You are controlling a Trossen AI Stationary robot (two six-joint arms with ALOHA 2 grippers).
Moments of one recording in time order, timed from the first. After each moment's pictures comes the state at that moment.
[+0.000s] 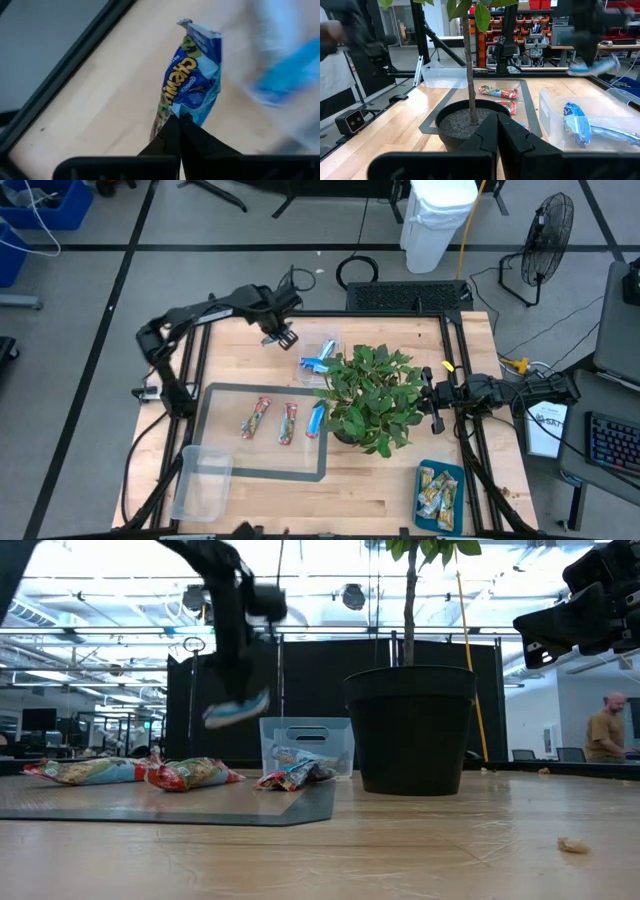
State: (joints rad) left arm 0.56 1.76 1.48 -1.04 -0.13 -0.18; right arm 0.12 0.06 0.01 0.02 0.03 0.04
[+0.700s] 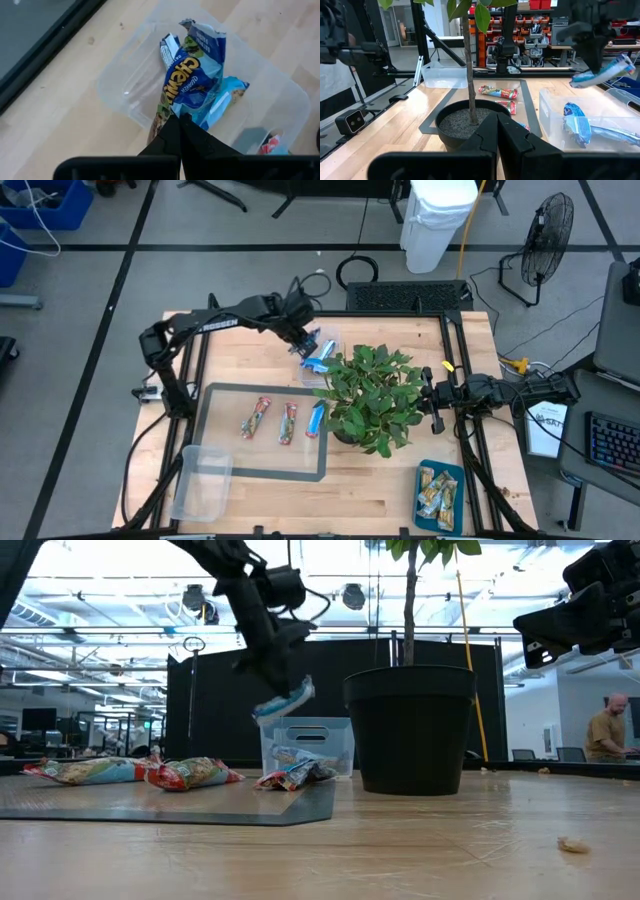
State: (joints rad) left arm 0.47 1.79 1.48 -0.77 0.04 -0.21; right arm 0.12 0.06 0.01 0.02 0.03 0.04
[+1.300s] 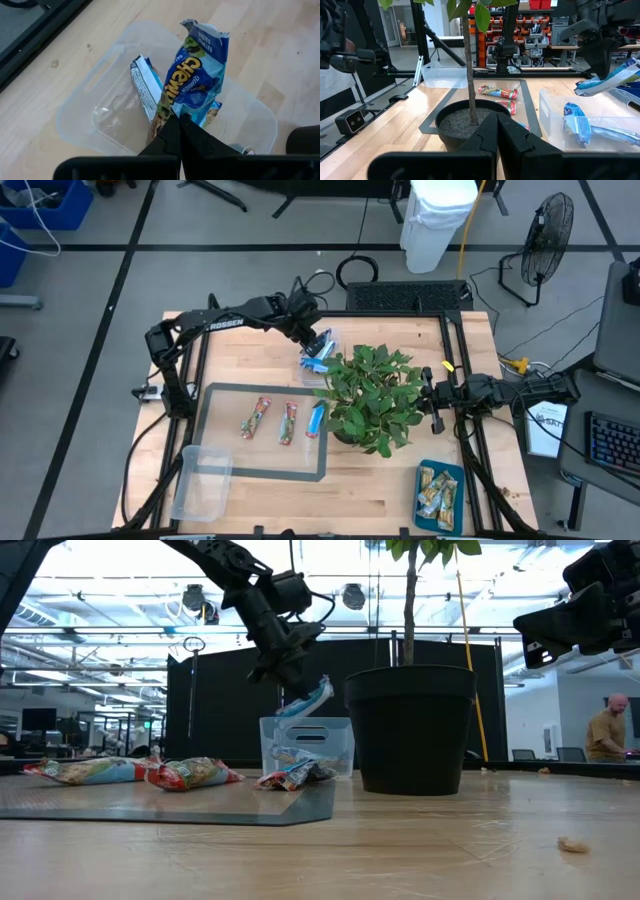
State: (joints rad) left arm 0.48 1.83 1.48 -0.64 0.16 -0.21; right arm 0.12 0.06 0.01 0.02 0.03 0.04
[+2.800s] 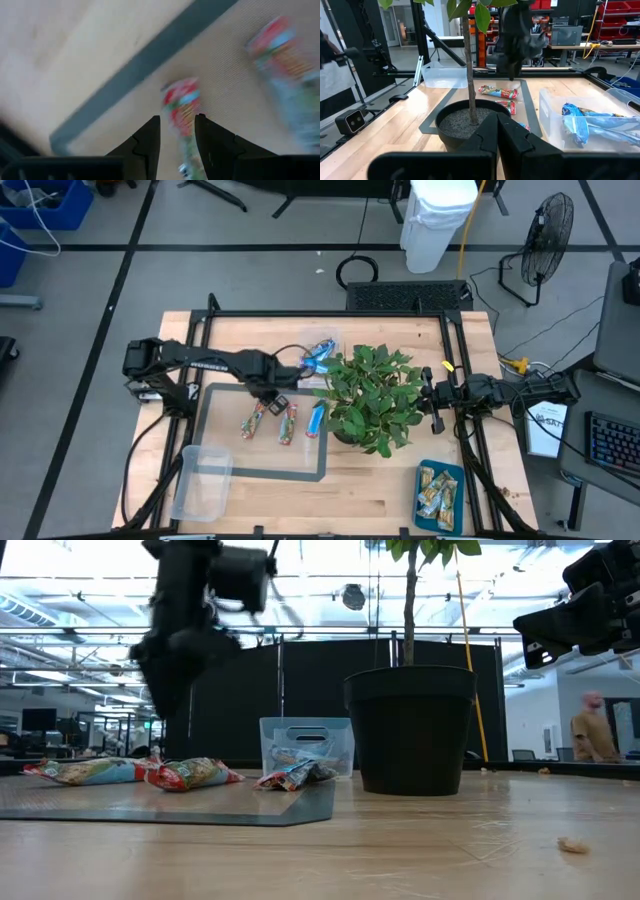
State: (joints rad) left arm 0.06 1.65 1.17 -1.19 -0.07 -0.76; right arm 0.12 0.06 0.01 0.02 0.03 0.04
